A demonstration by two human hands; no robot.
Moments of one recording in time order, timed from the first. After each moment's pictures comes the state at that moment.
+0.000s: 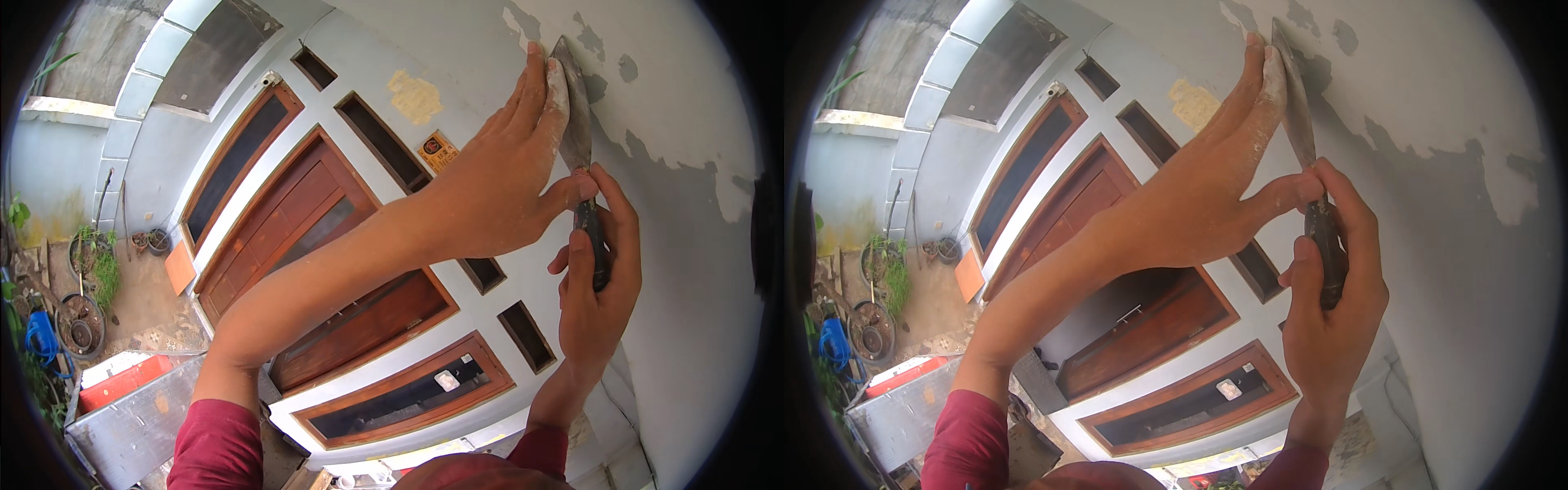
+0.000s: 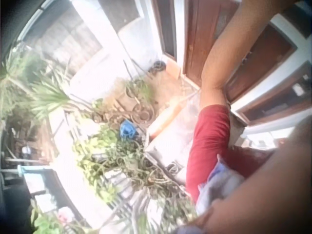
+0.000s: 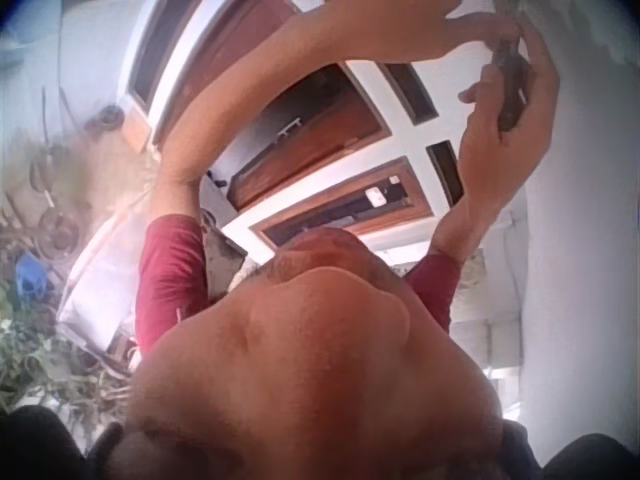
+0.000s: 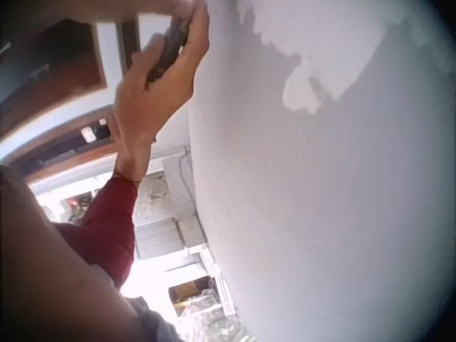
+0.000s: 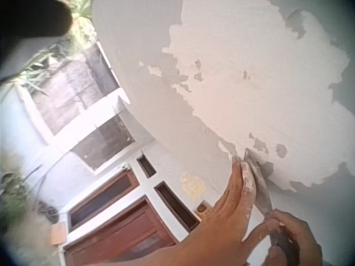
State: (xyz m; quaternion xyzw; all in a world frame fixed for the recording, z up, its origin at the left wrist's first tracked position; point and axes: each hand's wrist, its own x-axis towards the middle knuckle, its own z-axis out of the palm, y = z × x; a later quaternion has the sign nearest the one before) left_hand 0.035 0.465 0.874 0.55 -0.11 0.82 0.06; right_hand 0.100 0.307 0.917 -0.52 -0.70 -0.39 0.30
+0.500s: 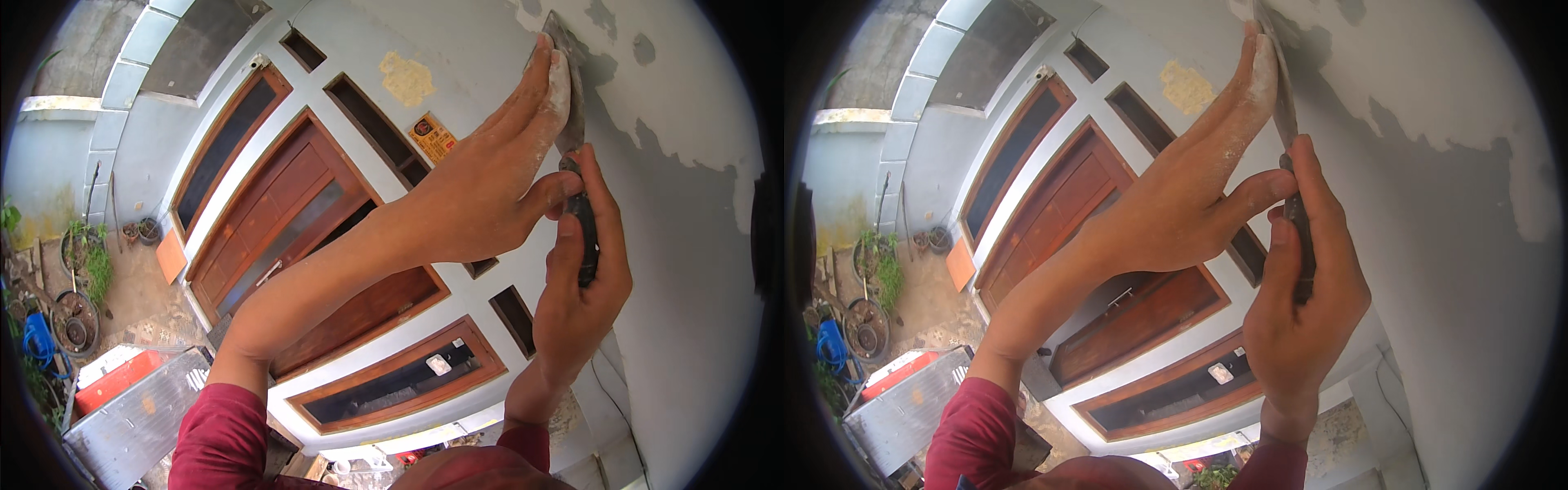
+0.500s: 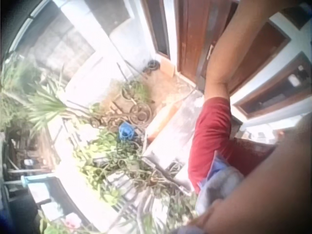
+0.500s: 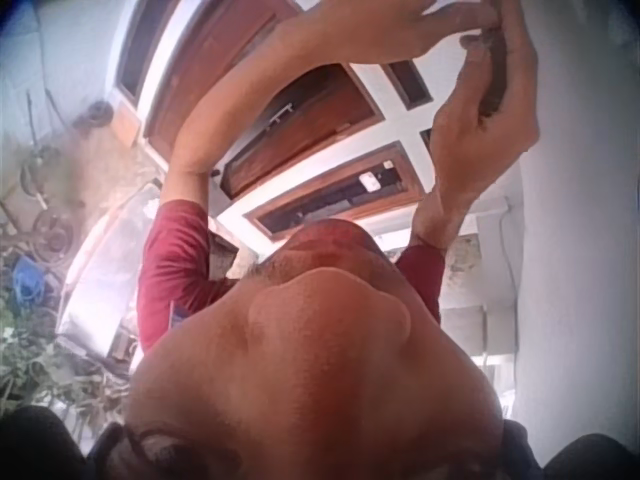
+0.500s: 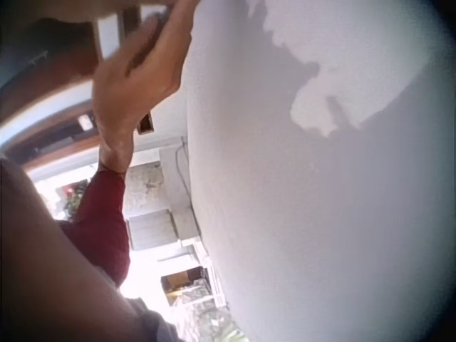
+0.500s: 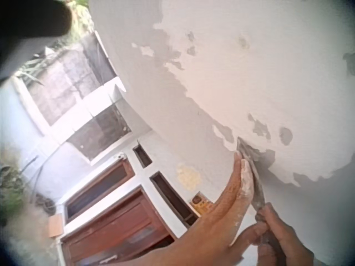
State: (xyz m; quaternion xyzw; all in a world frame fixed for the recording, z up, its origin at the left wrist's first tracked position) left_hand 0.047 0.466 0.867 0.55 -0.16 0.82 0.10; right_hand 0.117 0.331 0.914 -0.40 -0.73 -0.48 0.27
